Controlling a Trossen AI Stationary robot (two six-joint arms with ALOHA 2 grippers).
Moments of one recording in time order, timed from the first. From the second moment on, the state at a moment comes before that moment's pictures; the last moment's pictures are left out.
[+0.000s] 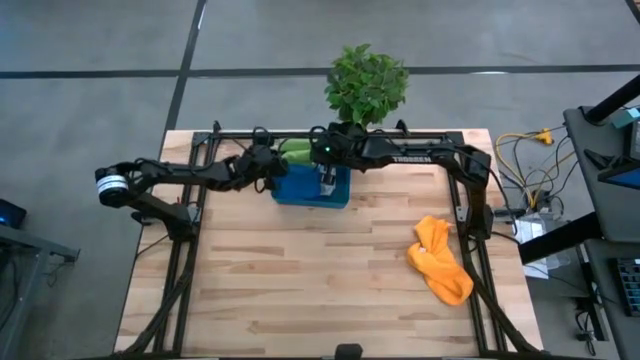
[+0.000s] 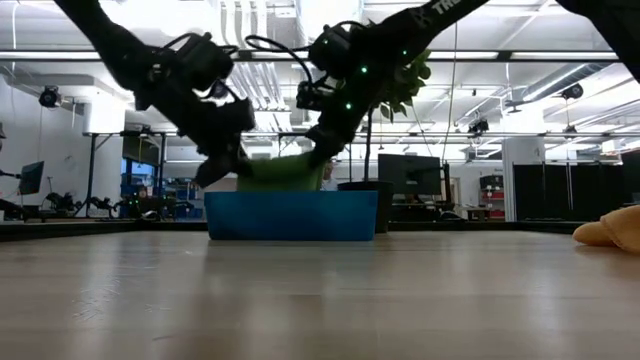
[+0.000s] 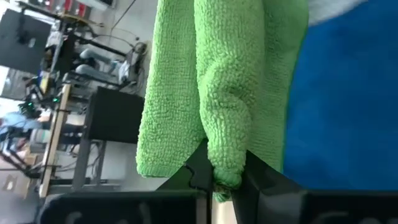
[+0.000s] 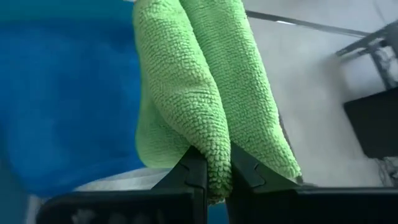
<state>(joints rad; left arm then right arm) 0.47 1.37 0.62 0.21 -0.43 0.82 -0.35 1.97 1.52 -0.35 0.33 -0.36</state>
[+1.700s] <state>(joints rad) 0.49 1.33 0.60 -0.01 0.27 0.15 -0.45 2.01 1.48 -0.54 -0.51 0.02</state>
